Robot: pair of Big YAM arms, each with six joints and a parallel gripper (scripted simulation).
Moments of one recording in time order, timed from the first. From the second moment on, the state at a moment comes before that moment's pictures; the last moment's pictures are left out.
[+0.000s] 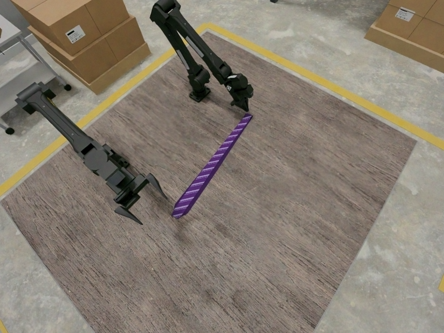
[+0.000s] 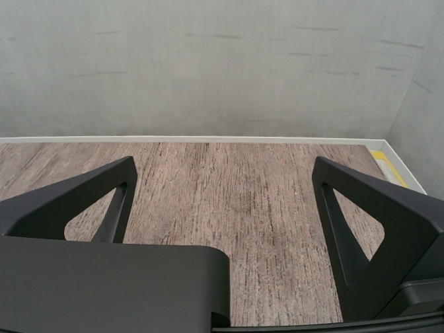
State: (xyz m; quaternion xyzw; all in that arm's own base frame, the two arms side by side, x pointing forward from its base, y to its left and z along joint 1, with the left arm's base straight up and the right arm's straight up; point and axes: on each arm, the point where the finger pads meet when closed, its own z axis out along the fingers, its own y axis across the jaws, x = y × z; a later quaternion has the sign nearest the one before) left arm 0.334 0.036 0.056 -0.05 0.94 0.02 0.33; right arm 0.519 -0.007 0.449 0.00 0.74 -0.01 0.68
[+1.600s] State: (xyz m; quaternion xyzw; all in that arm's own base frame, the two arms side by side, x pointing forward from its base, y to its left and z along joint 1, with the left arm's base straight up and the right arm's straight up) left arm 0.336 0.036 0.051 -0.05 0.94 0.02 0.33; right arm 0.519 -0.007 0.449 0.00 0.74 -0.01 0.68
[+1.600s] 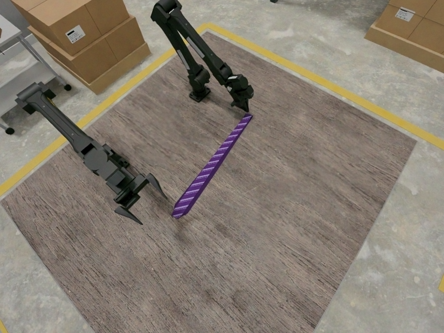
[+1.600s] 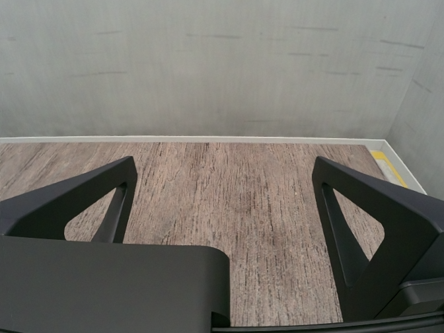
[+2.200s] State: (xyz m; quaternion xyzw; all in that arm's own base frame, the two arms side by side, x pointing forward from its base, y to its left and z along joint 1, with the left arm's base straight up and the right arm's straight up) left arm 0.336 0.036 0.043 -0.05 0.94 0.02 0.33; right arm 0.519 -0.007 0.449 0.00 0.74 -0.01 0.68
